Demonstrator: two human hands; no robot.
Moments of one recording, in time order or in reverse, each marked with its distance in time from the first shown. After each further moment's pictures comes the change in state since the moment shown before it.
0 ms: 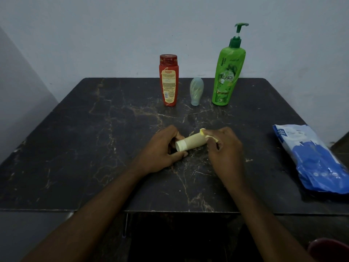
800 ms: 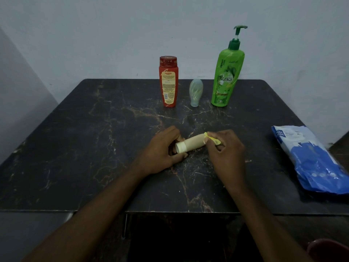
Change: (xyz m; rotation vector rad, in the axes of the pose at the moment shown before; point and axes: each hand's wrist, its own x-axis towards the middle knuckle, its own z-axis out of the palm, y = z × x) left_hand 0.001 0.003 0.000 0.063 0.001 0.062; right_hand -0.005 0.001 -0.004 0.023 0.050 0.065
